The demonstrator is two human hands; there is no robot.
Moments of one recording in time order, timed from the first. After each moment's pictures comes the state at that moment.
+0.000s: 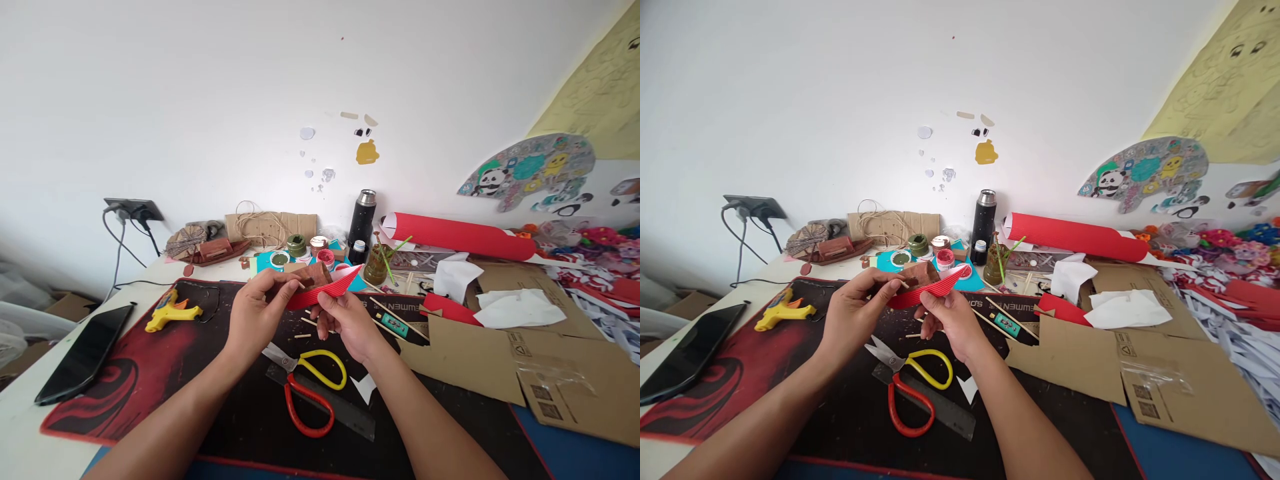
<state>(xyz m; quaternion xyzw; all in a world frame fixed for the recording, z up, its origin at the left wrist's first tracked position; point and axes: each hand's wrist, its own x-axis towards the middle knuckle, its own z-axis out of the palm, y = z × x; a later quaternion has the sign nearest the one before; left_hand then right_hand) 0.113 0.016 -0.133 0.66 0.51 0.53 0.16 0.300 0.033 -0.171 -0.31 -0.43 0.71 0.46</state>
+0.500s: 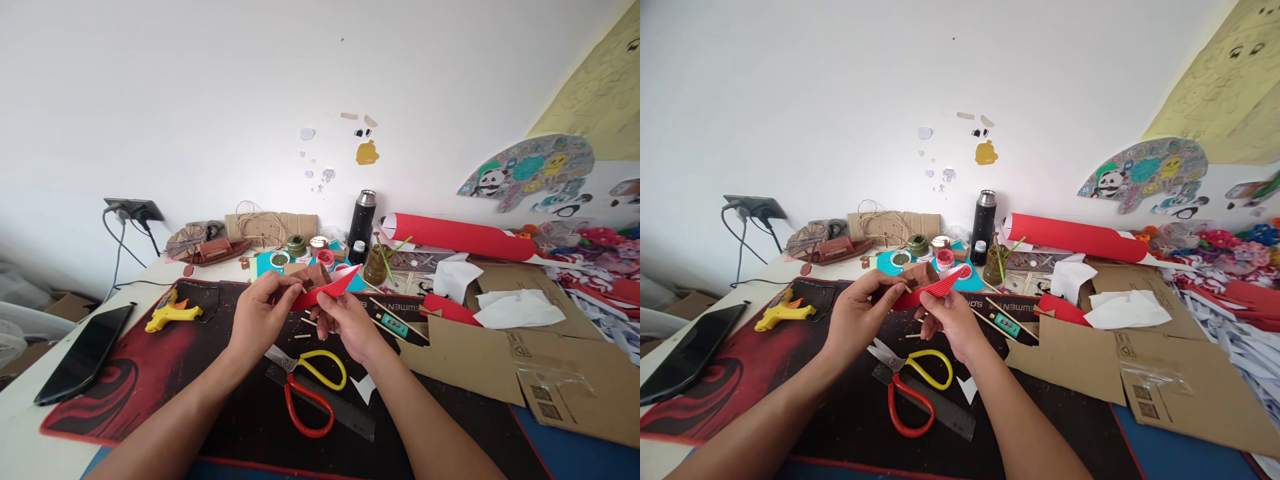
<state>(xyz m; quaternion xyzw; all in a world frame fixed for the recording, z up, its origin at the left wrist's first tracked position) 0.116 0.015 -0.133 0.68 0.51 0.51 0.13 0.300 0.032 -0.171 -0.32 -0.43 0.71 0.46</state>
